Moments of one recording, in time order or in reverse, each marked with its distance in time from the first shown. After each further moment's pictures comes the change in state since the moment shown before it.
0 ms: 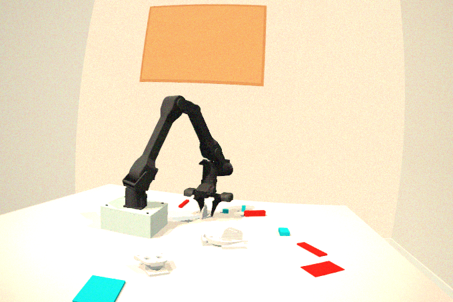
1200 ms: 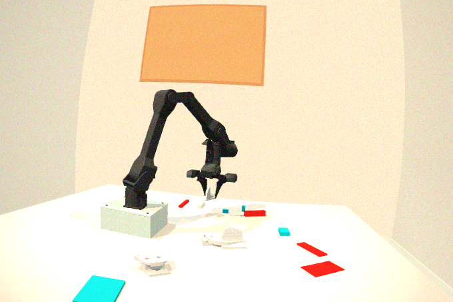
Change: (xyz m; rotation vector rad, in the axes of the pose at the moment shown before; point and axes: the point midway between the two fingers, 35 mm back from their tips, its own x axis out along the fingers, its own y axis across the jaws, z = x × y) arm -0.077 0.012 0.008 -0.071 0.004 0.004
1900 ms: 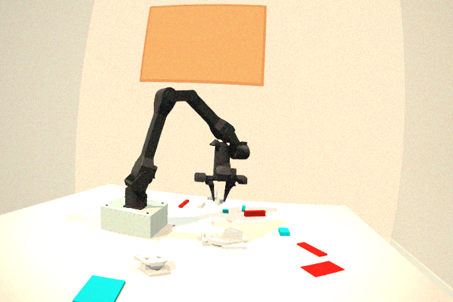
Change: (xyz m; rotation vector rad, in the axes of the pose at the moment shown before) arm -0.001 0.045 0.054 -0.340 -0.007 -0.001
